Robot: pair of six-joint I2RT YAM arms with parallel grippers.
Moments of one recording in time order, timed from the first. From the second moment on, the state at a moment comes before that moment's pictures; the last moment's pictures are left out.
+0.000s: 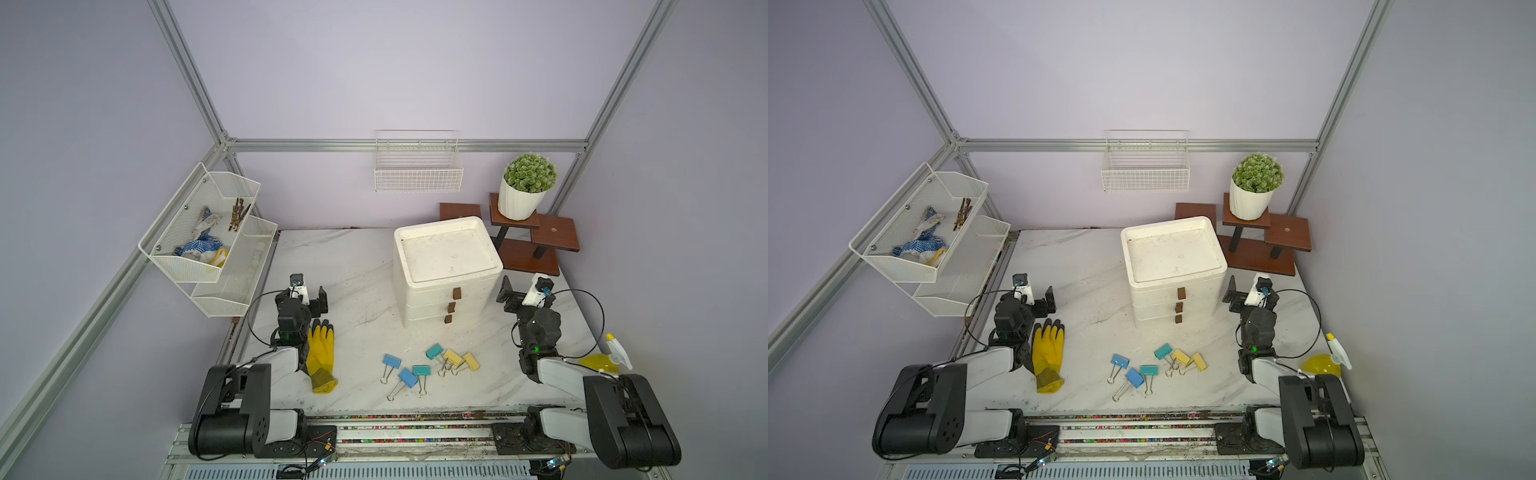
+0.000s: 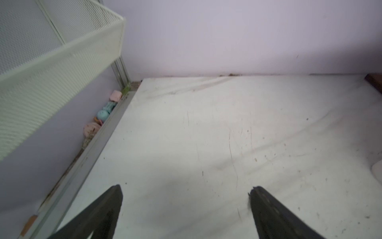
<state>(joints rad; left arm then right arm) 0.01 1.27 0.41 0.65 -0.14 0.03 0.02 1.18 0.27 0.99 0.17 0.11</state>
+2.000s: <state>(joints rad) -0.70 1.13 0.87 -0.46 -0.01 -0.91 0.50 0.83 0.60 -0.19 -0.18 1.08</state>
